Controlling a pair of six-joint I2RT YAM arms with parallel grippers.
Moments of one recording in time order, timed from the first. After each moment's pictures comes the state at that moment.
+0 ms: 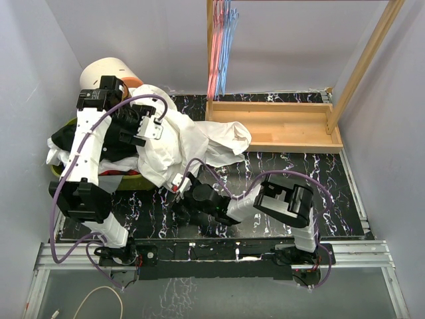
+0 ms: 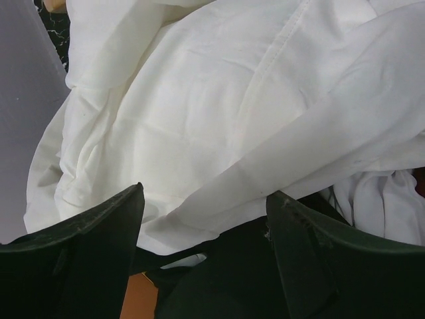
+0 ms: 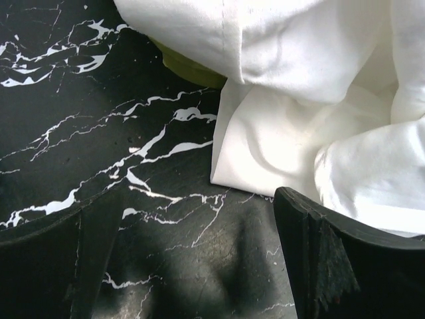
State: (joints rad) left arm -0.06 1.64 1.84 -1.41 0.49 1.86; right arm 1.17 1.94 0.81 0.86 0.14 -0.09
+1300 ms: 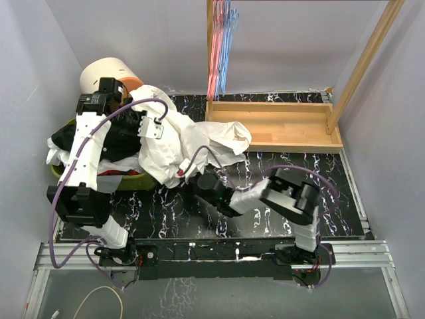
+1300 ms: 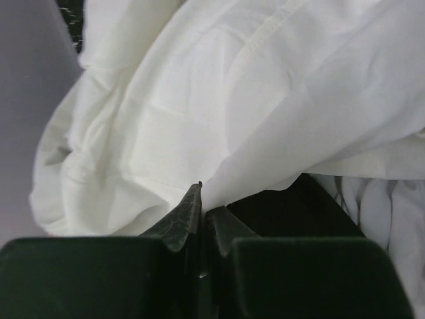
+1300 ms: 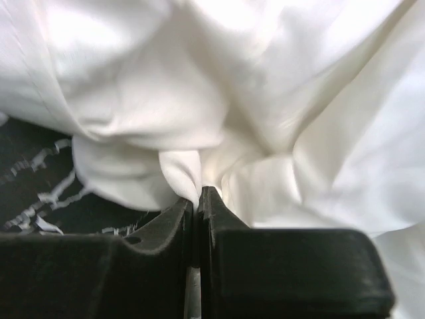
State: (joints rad) left arm -0.07 1.62 1.76 -1.35 0.43 1.83; right arm 1.08 1.99 0.87 0.88 0.23 -0.13
